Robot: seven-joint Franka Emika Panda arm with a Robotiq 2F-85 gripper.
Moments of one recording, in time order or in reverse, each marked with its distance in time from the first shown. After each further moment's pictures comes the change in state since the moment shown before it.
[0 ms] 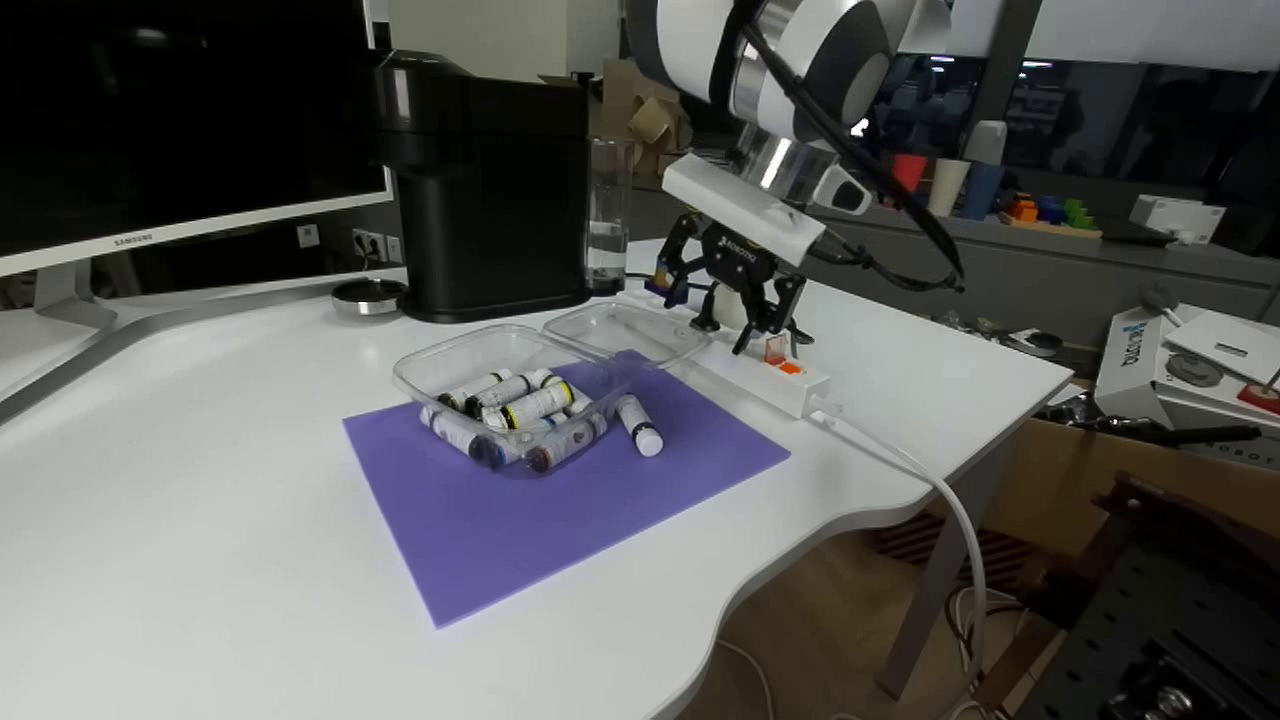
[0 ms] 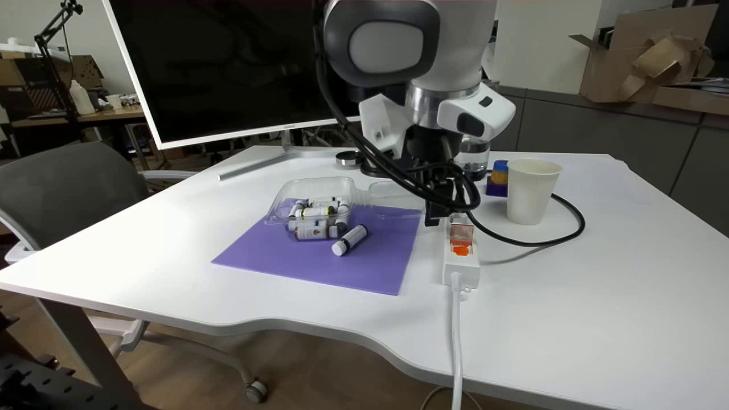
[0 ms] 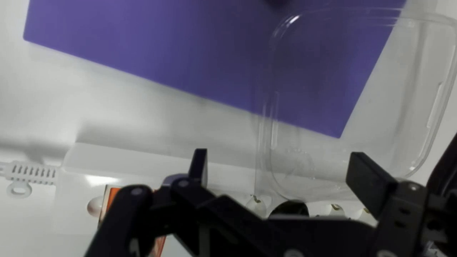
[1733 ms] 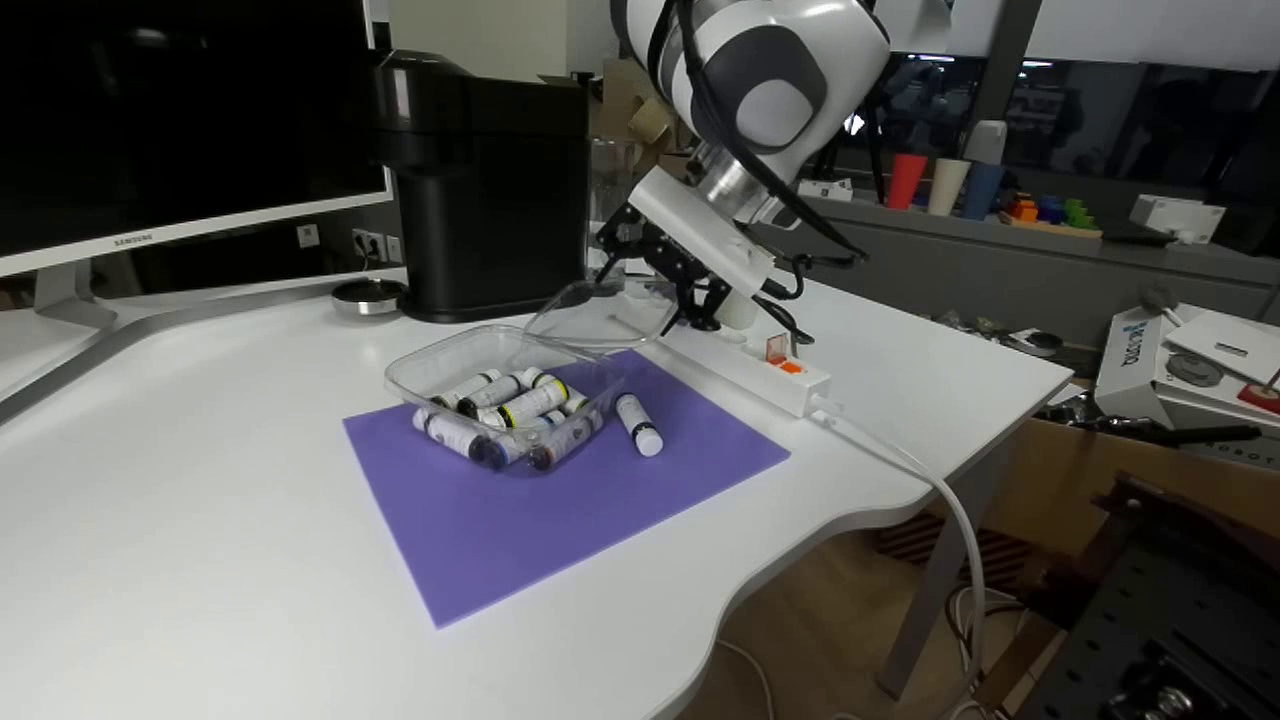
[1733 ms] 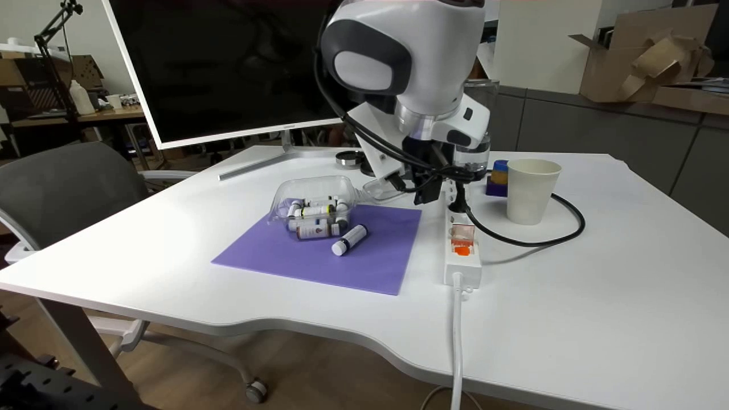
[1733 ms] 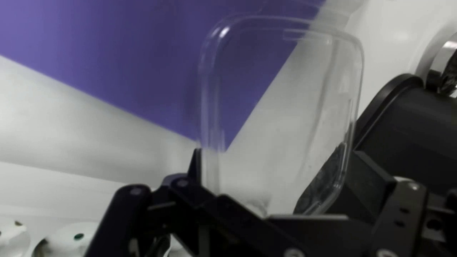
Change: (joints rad) arm -0.556 0.185 0.662 0.144 0.235 0.224 -0.660
